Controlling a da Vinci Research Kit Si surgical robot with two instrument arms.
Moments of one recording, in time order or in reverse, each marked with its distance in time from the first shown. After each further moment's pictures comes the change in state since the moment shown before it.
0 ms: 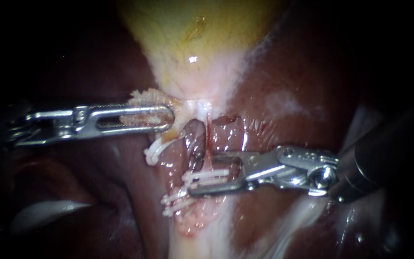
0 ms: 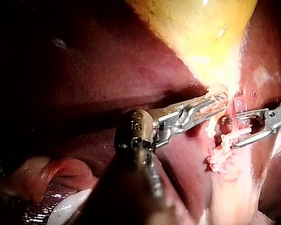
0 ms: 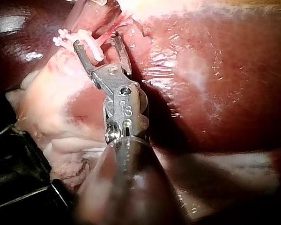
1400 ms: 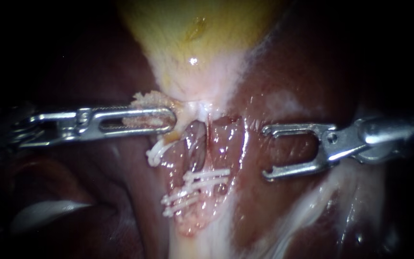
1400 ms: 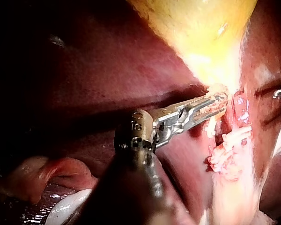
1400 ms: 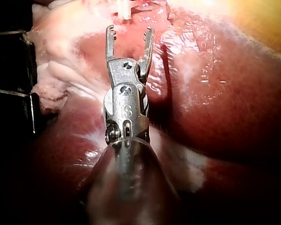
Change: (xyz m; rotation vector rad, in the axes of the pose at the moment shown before) right arm 0.005 -0.001 -0.014 0.025 -0.011 -0.311; left arm 0.001 0.001 0.001 0.004 -0.001 0.006
